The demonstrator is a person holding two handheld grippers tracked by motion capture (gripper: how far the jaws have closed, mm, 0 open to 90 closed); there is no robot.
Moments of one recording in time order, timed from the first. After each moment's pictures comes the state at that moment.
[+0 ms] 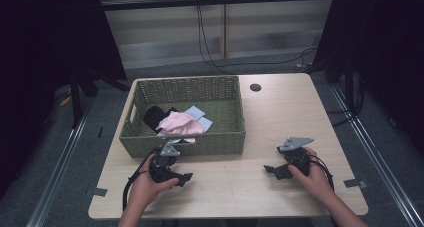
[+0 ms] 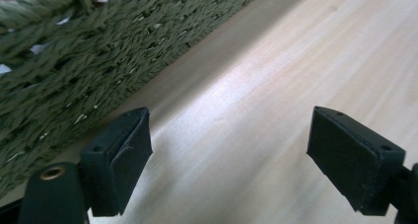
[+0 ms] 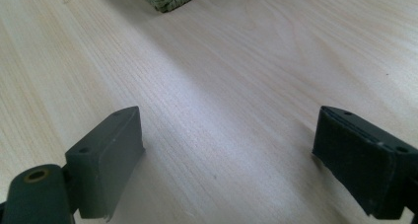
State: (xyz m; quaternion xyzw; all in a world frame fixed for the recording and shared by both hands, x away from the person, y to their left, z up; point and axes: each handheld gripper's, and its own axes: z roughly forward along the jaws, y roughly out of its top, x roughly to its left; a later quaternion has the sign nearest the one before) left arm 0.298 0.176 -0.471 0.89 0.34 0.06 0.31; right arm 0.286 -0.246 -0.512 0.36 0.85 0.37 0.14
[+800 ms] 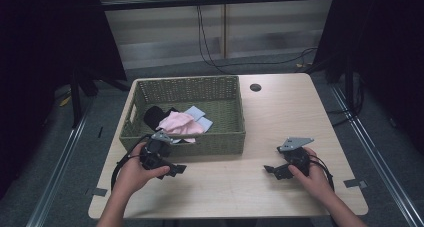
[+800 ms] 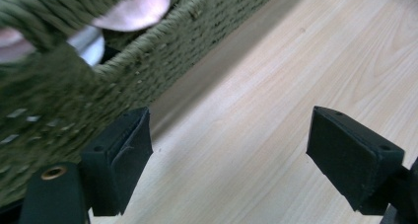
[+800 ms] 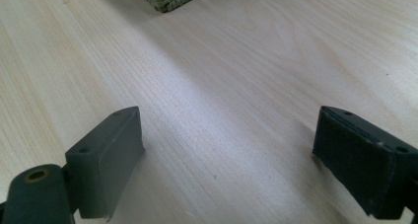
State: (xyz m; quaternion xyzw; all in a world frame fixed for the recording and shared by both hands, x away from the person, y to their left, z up) left arm 0.314 0.188 -0.422 0.90 0.33 0.02 0.29; right arm 0.286 -0.246 -0.512 0.36 0.85 0.37 0.14
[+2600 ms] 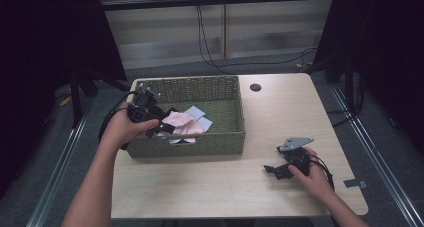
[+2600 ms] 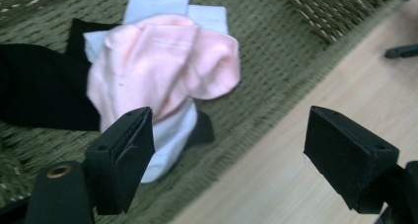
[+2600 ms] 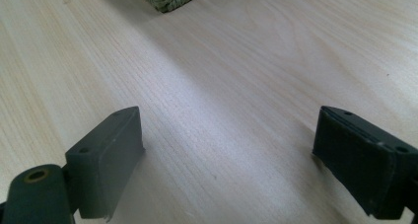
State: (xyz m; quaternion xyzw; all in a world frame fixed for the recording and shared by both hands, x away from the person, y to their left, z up) left arm 0.402 0.203 -0.348 0.88 0.40 0.01 0.27; right arm 0.286 -0.246 -0.512 0.36 0.85 0.37 0.14
